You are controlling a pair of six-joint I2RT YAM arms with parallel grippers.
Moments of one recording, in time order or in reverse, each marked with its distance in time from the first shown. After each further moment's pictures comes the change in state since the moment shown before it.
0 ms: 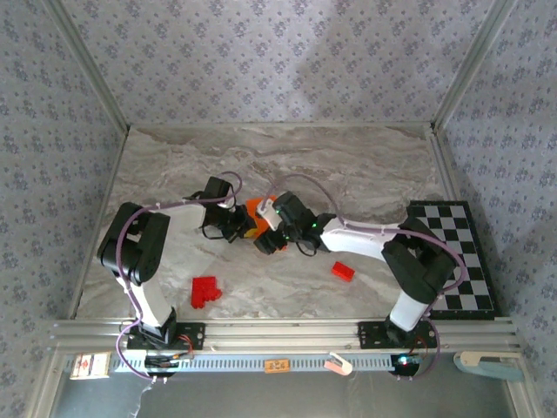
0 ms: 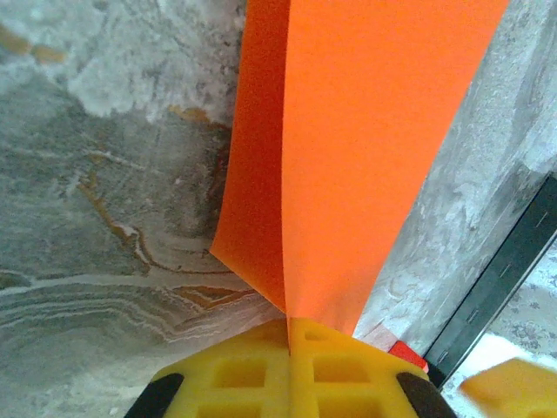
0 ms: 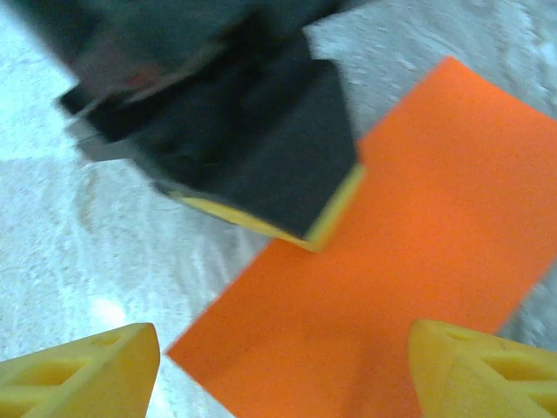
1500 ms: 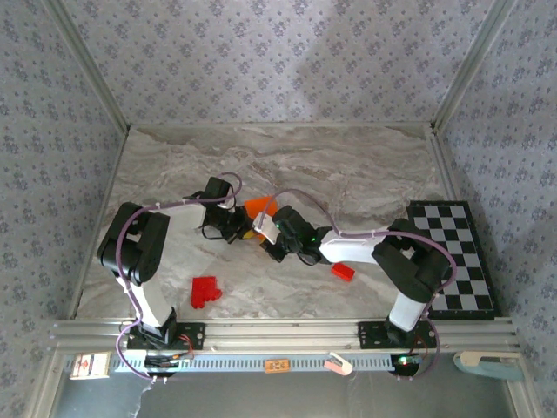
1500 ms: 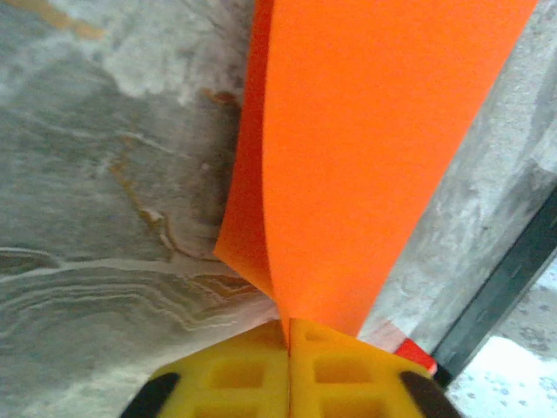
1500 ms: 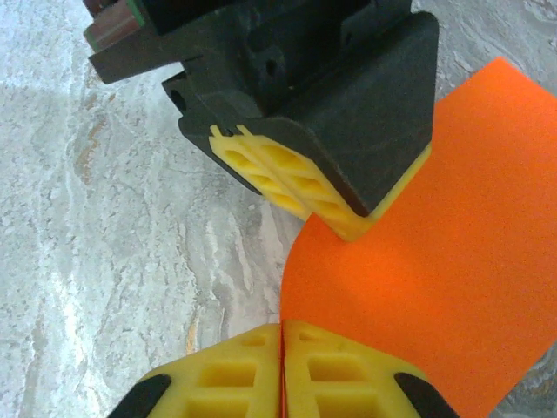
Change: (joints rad) left arm 0.005 -0.004 0.003 -0.045 -0.017 0.013; right arm 0.024 0.026 -0.112 0.179 0.009 -0.123
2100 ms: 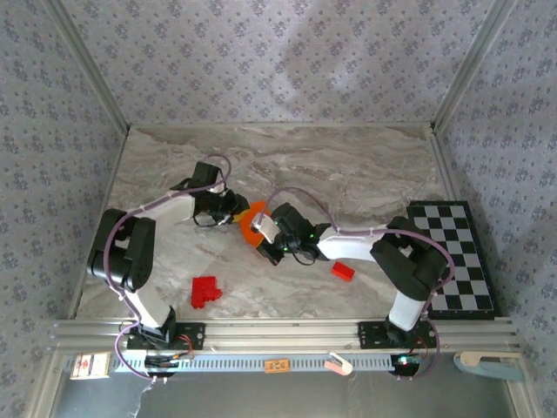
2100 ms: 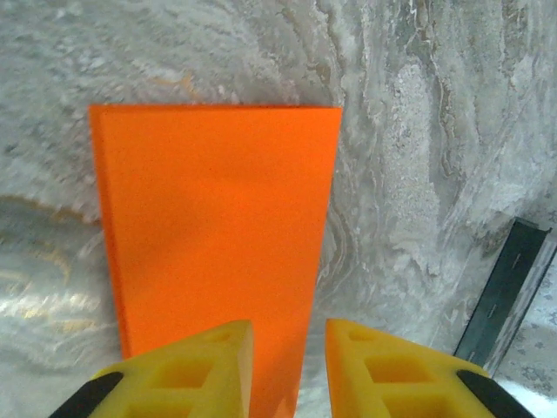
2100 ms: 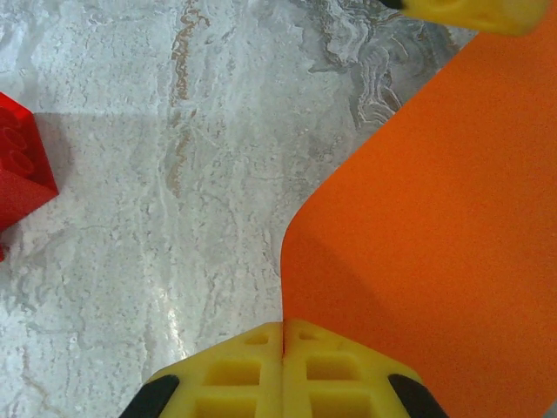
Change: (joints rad) left arm 0.061 -0.048 0.106 -0.045 -0.079 0.092; right arm -0.013 0.021 0.037 -0.049 -0.180 0.152
